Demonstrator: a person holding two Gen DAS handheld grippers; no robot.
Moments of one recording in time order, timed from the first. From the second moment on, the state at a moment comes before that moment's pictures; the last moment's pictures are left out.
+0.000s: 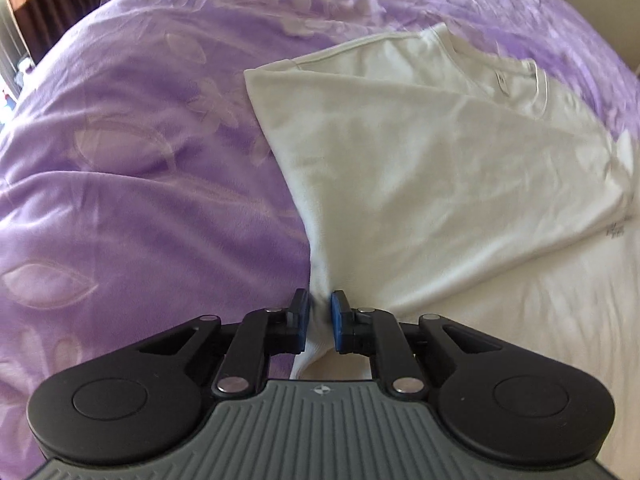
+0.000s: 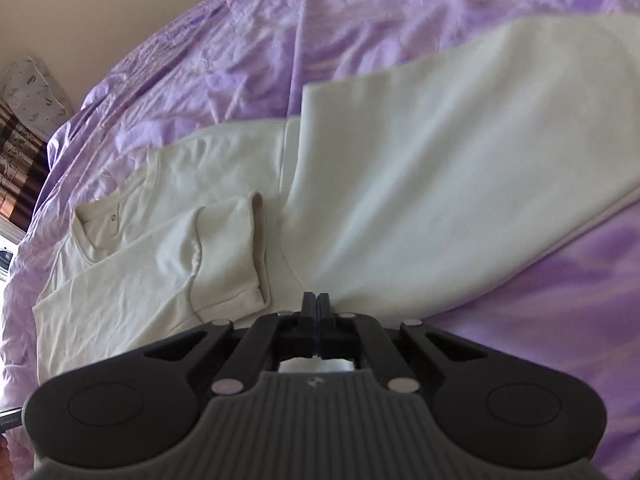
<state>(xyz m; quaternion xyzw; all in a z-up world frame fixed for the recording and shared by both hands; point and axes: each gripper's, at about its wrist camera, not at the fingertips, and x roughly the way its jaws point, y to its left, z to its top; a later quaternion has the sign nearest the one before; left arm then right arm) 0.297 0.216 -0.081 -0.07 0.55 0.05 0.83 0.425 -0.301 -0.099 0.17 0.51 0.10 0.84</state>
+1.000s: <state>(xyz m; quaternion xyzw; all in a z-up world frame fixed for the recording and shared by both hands) 0.347 0.191 -0.030 -0.11 0.48 0.14 0.86 0.416 -0.667 -0.077 0.38 0.35 -0.20 0.84</state>
